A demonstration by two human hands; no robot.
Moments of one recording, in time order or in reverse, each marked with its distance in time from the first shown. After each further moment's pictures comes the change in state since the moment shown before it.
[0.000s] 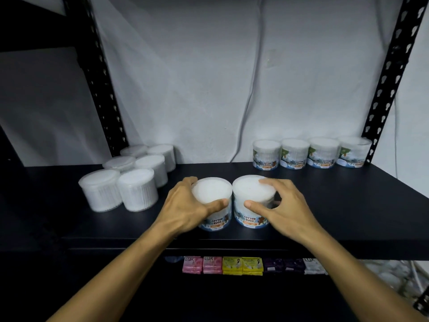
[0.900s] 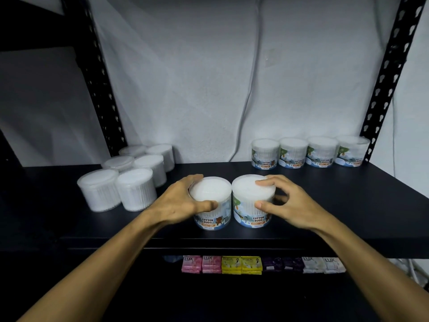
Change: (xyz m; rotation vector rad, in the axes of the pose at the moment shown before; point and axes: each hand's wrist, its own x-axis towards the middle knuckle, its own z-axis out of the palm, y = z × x) left_hand 0.018 -0.009 -0.014 -0.049 -0.254 0.090; right_hand 0.020 0.025 -0.019 0.241 -0.246 -0.139
